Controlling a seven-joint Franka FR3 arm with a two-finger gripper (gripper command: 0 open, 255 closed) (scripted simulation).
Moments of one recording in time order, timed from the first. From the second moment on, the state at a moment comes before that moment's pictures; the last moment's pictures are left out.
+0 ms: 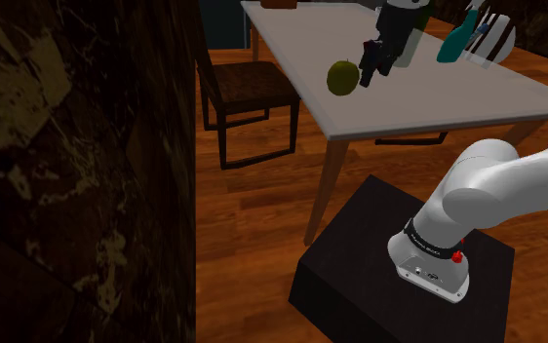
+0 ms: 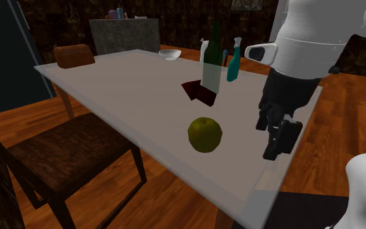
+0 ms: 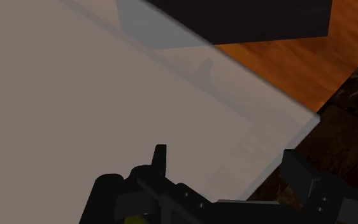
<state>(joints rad) -0.02 -0.83 -0.07 -2.38 -0.10 1.61 0.04</state>
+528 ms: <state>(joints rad) -0.04 -0.58 -0.14 -2.15 -0.12 1.58 -0.03</state>
